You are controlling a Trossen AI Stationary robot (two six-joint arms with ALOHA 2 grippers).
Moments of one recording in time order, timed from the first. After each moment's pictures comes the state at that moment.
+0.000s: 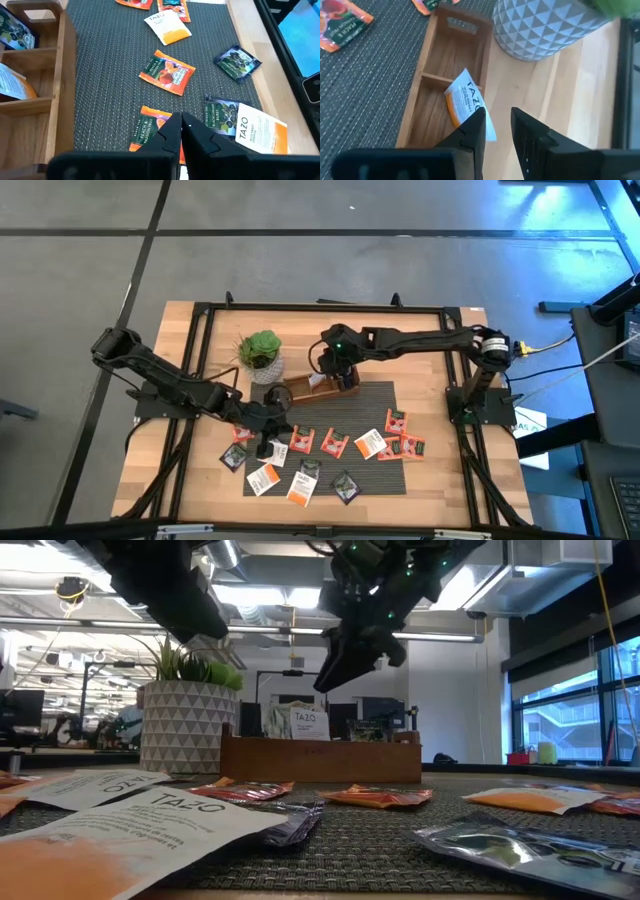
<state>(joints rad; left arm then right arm) -0.38 1.33 0.74 -0.10 -0.22 -0.35 -0.19 1.81 1.32 -0.36 -0.08 -0.64</state>
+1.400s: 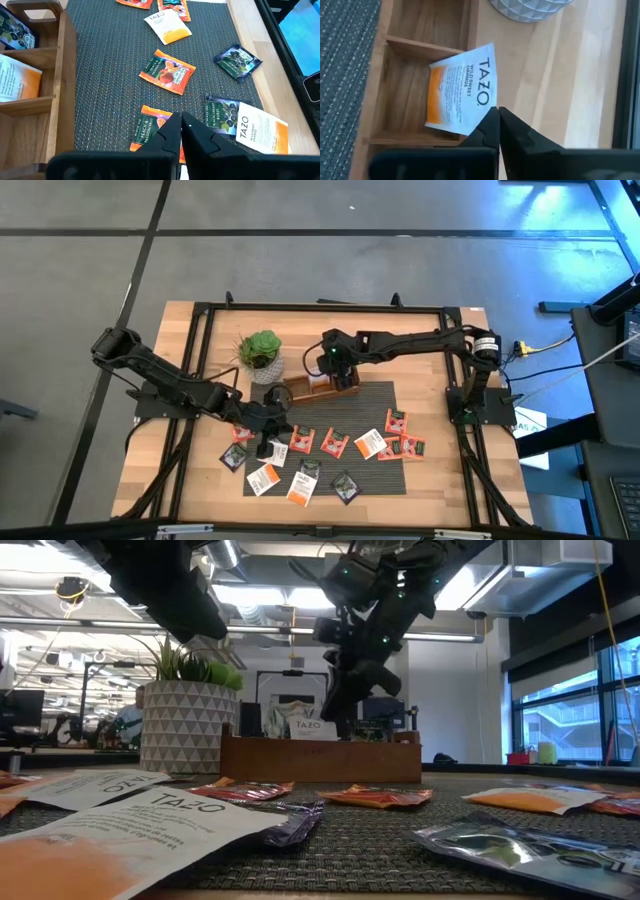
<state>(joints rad) -0.38 1.32 0.74 -0.11 -0.22 -0.35 -0.19 1.87 1.31 -0.37 0.05 -0.60</state>
